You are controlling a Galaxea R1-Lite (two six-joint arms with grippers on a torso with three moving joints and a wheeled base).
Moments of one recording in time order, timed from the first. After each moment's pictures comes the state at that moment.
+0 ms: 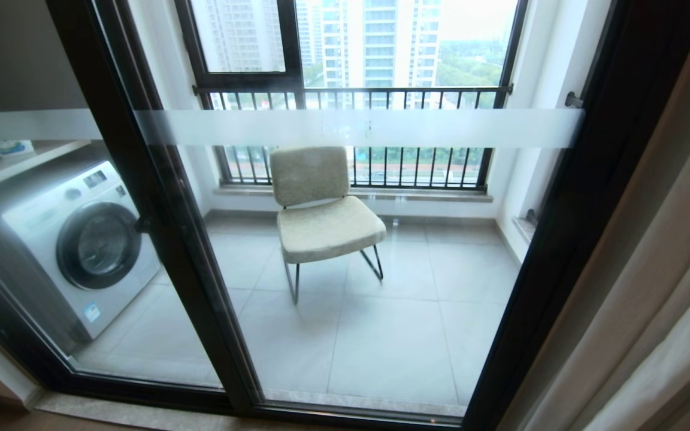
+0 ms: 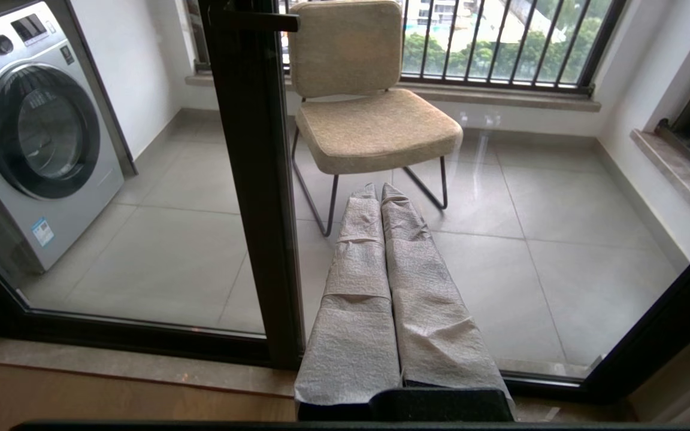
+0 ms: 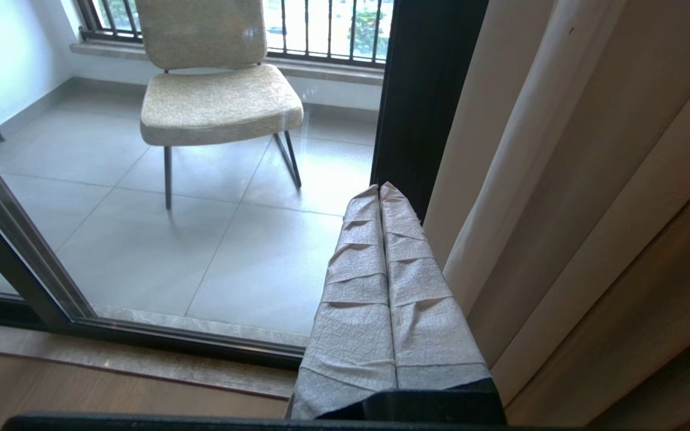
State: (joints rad) left arm 0.00 0.00 0.00 0.00 0.01 -0.05; right arm -0.01 0.02 0.00 0.00 0.02 -0.07
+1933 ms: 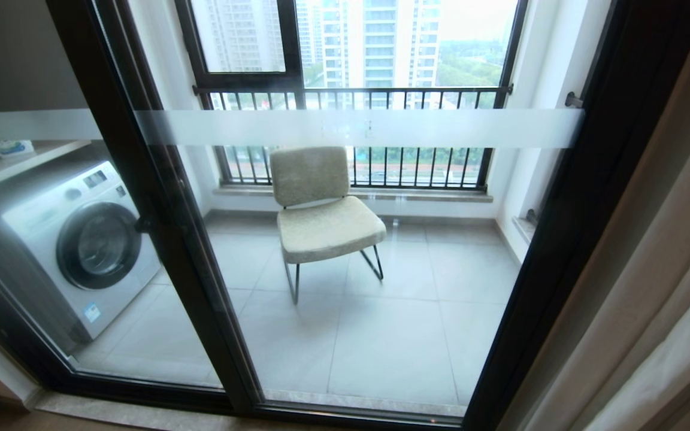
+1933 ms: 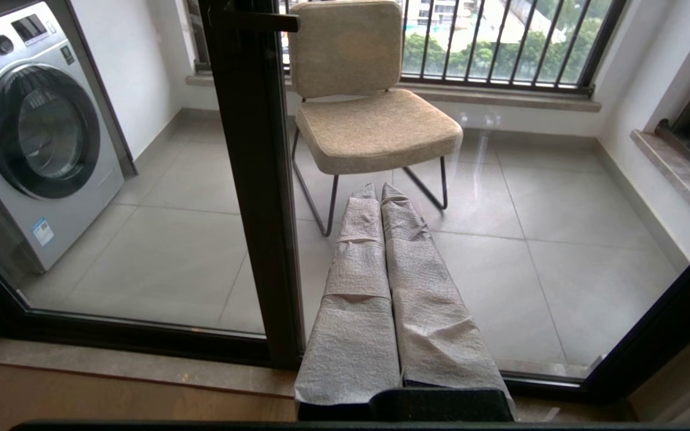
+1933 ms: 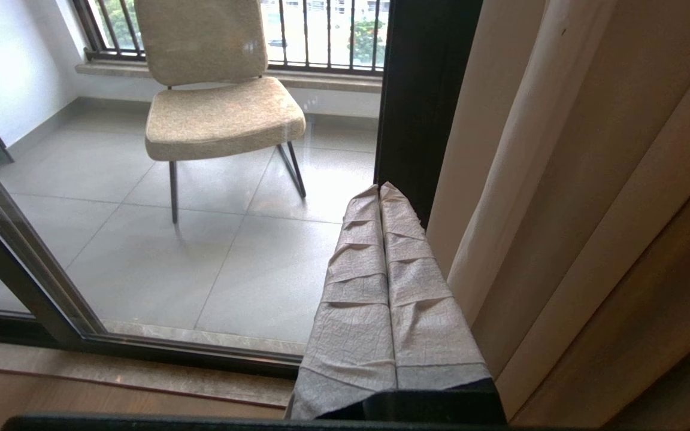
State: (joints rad) left arm 0.00 0.00 0.00 0.00 0.01 -0.05; right arm 0.00 0.00 0.00 0.00 0.01 -0.04
